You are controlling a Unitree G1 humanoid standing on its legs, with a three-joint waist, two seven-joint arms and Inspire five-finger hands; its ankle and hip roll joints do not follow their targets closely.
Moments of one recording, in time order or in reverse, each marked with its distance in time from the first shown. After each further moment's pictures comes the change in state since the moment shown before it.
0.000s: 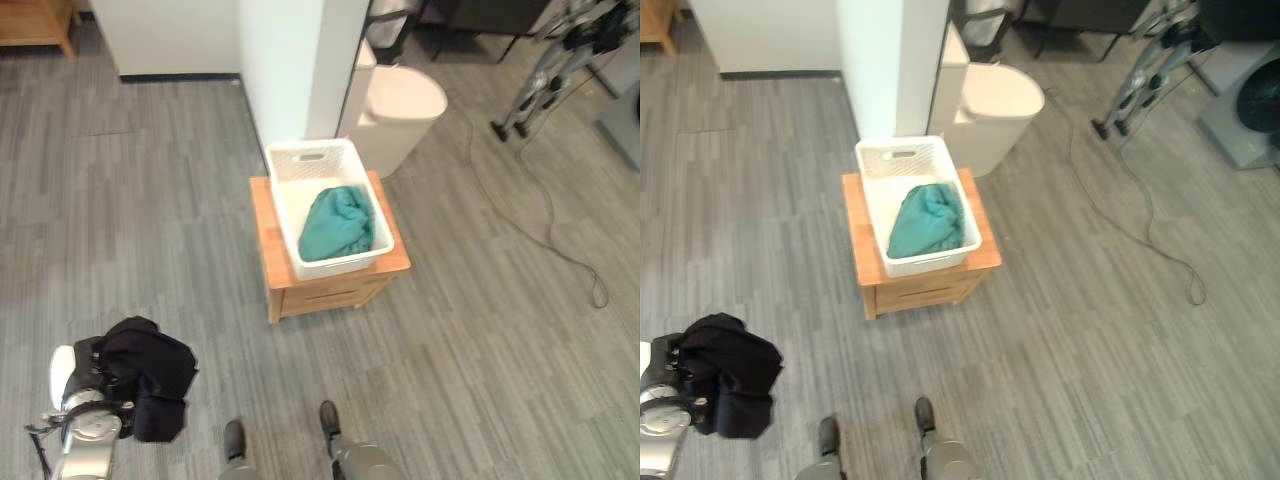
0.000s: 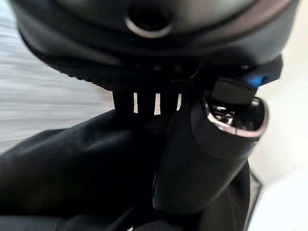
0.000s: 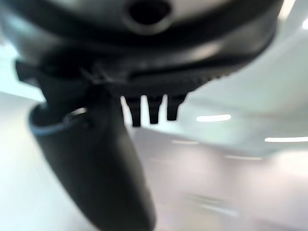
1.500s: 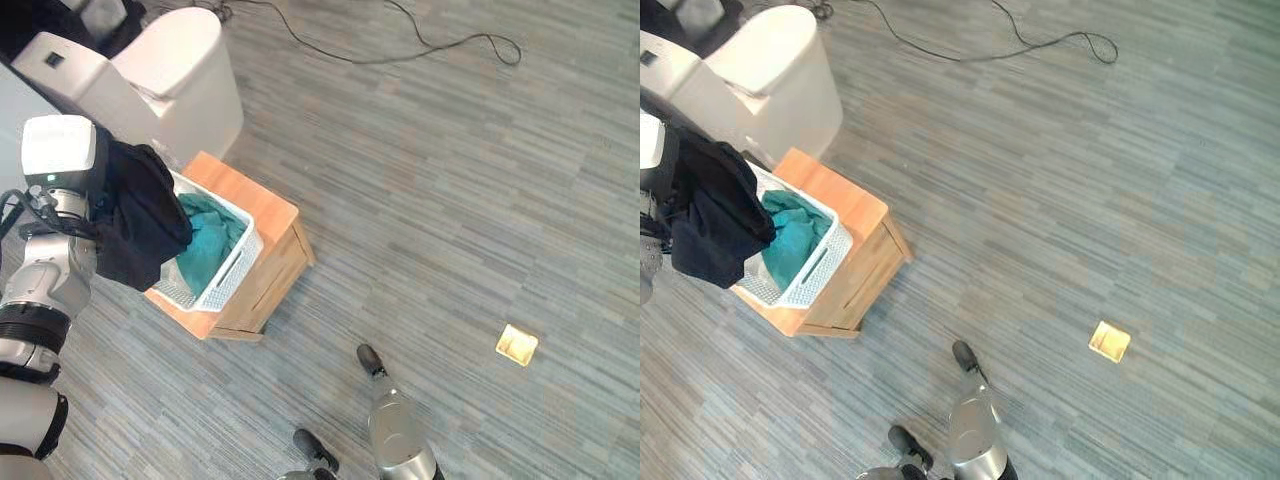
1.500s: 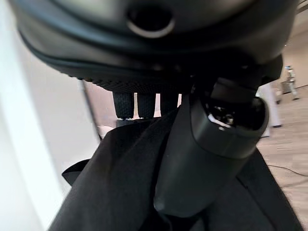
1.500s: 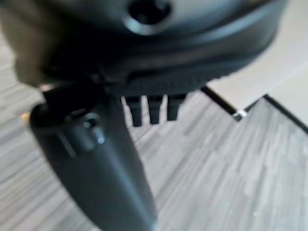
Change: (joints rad) left arm -0.886 0.403 -0.703 0.218 0.468 0.018 0.059; right arm -0.094 0.649 0.641 1.013 0.111 0.028 0.051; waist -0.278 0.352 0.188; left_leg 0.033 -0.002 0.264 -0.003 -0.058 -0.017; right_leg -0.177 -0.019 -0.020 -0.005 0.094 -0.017
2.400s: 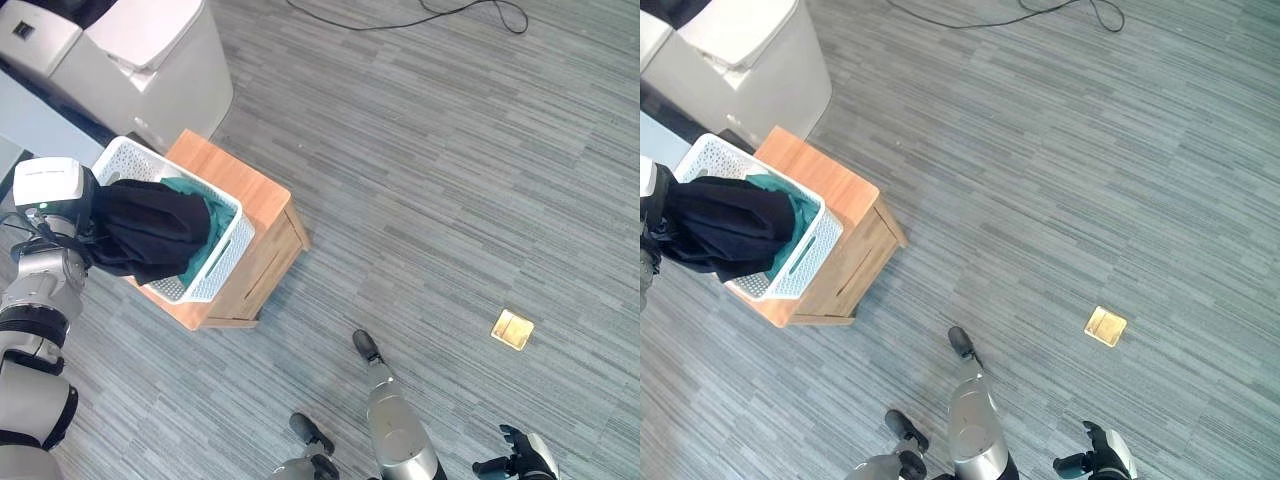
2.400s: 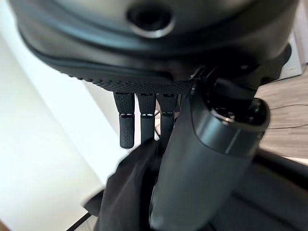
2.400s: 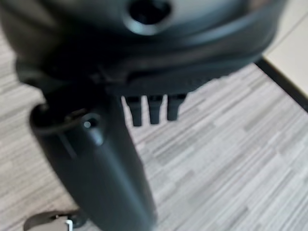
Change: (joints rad) left arm -0.059 -0.033 -0.086 0.282 -0.004 -0.016 -0.043; right arm -0.061 0.037 0.162 -0.075 0.000 -0.035 -0.038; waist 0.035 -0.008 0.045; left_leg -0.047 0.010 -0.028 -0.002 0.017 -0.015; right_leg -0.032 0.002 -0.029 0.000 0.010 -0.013
